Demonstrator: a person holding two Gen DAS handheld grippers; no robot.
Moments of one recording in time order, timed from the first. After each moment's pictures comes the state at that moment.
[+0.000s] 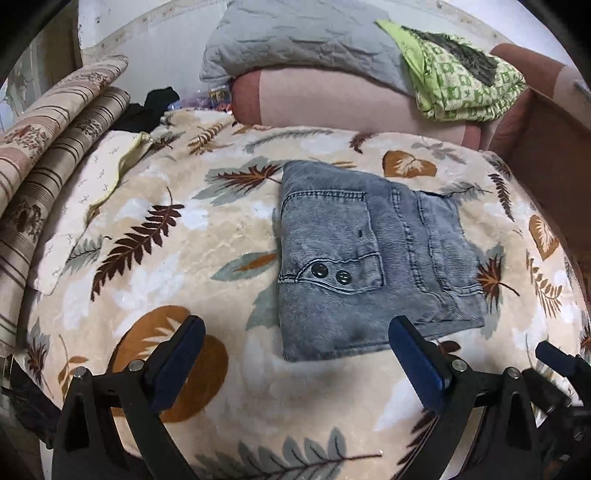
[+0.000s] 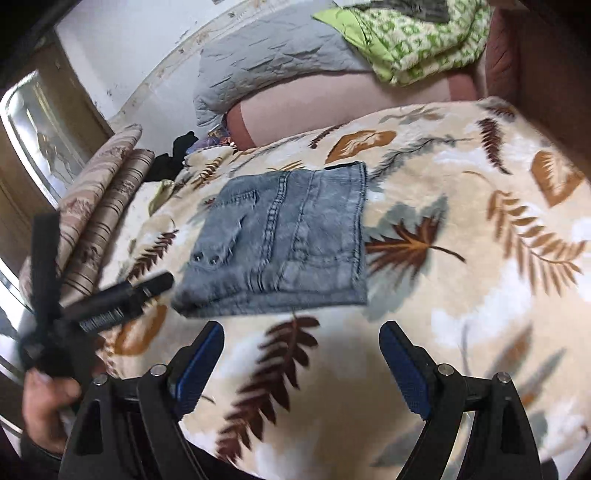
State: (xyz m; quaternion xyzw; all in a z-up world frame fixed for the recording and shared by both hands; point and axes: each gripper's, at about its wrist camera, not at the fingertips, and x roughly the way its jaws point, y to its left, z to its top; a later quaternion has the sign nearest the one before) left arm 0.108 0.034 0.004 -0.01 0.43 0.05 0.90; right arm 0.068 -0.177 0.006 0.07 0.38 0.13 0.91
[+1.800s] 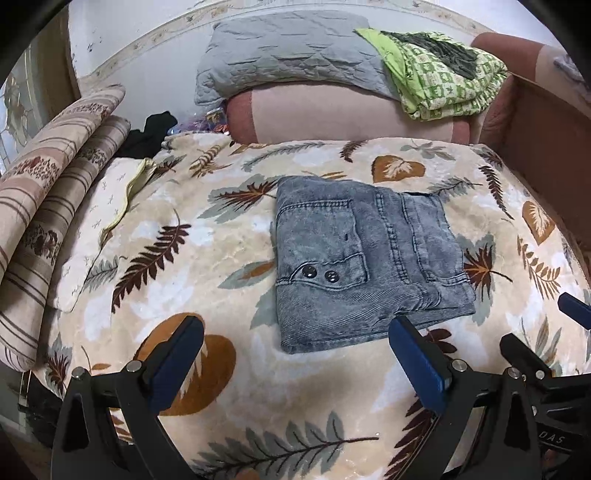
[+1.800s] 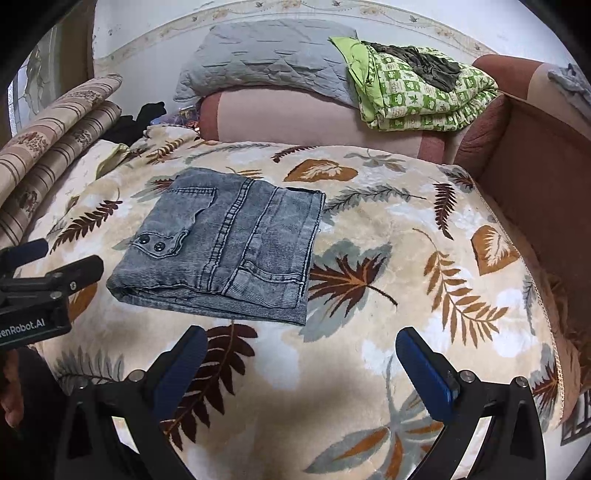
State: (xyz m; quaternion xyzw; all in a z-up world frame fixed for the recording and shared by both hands) left arm 0.089 0.014 0.021 0.03 0.41 0.05 0.91; right arm 0.070 -0.157 0.023 -0.09 0.36 0.01 0.93
